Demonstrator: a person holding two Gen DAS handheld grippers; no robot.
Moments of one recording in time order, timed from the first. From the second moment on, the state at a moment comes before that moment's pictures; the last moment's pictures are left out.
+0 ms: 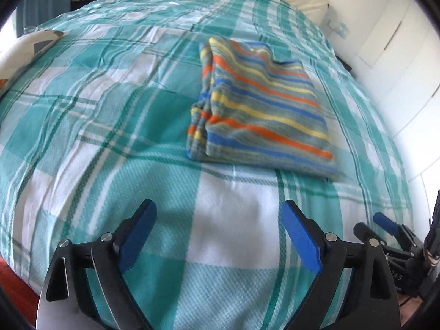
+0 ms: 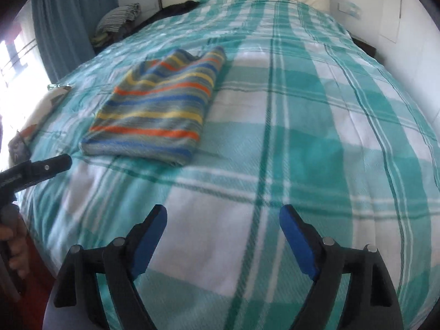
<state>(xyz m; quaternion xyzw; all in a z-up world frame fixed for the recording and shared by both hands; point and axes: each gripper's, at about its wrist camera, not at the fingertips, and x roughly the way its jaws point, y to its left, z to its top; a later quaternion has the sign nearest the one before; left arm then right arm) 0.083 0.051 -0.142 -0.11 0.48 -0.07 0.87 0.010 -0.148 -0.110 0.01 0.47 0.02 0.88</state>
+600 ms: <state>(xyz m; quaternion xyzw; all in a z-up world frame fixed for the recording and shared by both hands) 0.085 0.007 -0.179 0.03 0.49 -0.06 0.87 0.002 -0.144 -0.148 -0.05 0.48 -0.02 0.88</state>
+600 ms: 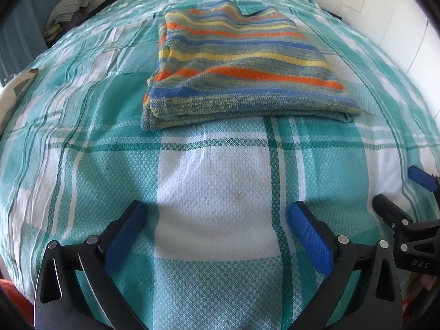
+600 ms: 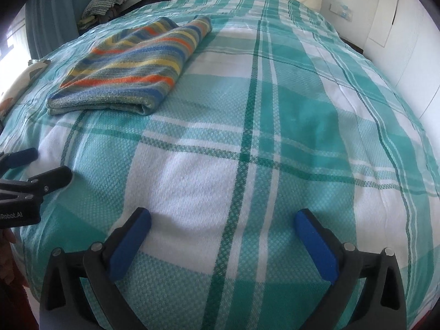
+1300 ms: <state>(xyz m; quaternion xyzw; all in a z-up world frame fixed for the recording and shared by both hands) 0.169 0.102 -0.092 -0.16 0.44 -0.15 0.87 0.038 -0.196 -0.101 0.16 0.45 0.11 0.87</state>
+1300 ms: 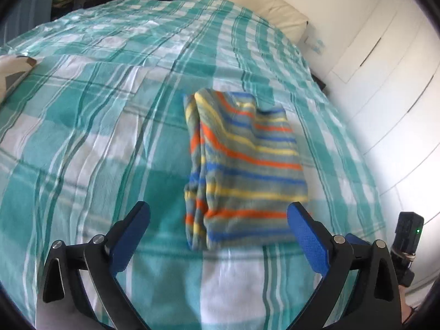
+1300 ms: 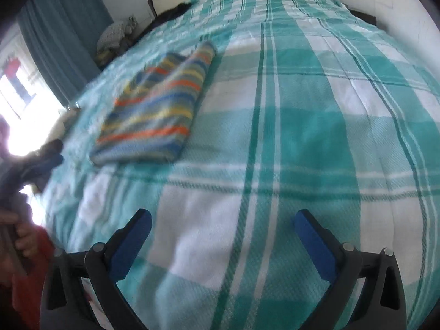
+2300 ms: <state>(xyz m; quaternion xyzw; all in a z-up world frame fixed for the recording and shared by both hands) 0.267 -0.043 -0.058 -0.07 0.43 -0.25 0.86 0.200 -0.200 0.003 0.11 0.37 0.15 0.91</state>
